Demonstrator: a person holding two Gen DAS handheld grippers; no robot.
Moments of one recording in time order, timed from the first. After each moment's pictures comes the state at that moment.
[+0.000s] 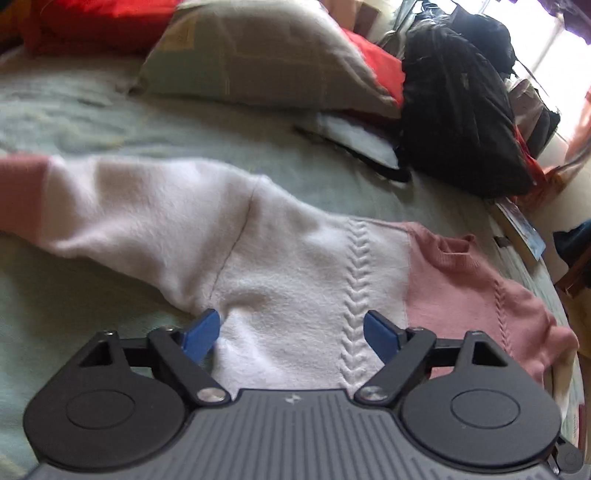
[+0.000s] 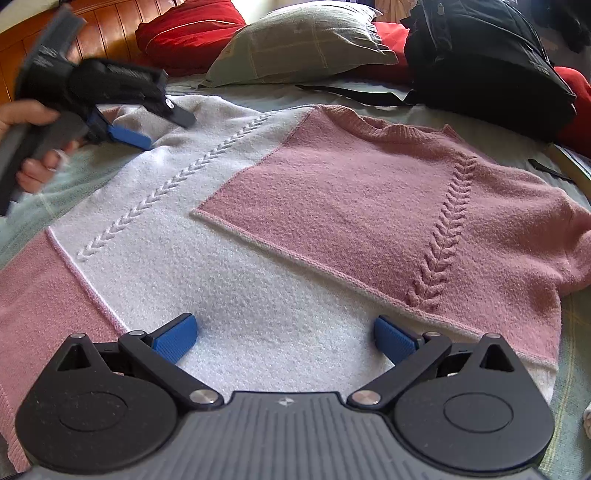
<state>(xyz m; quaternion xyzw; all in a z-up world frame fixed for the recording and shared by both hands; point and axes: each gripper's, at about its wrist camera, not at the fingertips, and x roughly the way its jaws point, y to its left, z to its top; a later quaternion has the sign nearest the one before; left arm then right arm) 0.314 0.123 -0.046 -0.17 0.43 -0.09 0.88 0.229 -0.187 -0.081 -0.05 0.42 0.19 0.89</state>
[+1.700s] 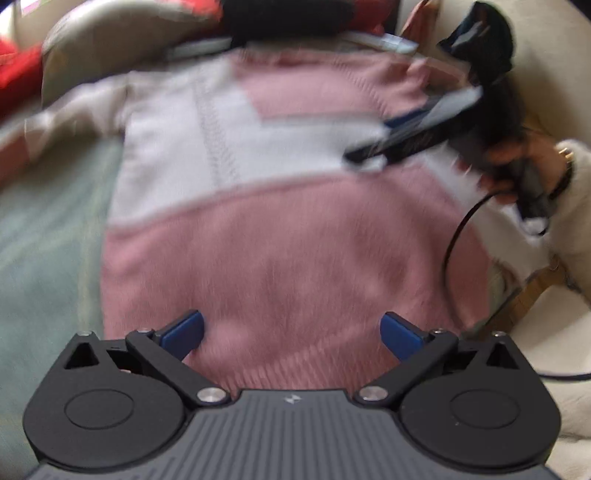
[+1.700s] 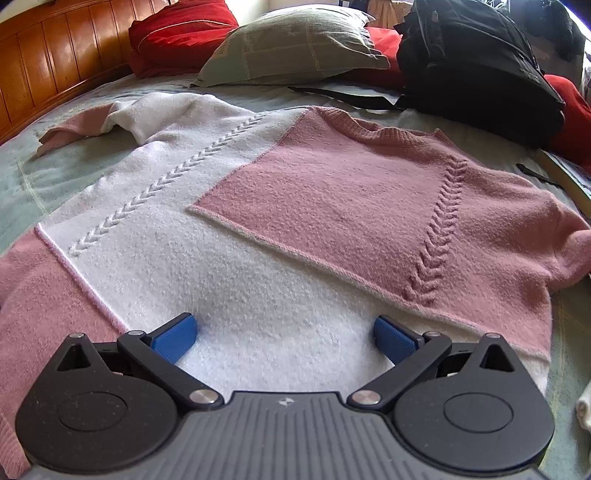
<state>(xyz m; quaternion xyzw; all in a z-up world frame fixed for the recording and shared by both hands) 0.067 0.070 -0.068 0.08 0.47 -0.21 0.85 0.211 -0.181 -0.079 -0.09 0.41 0.17 0.89</state>
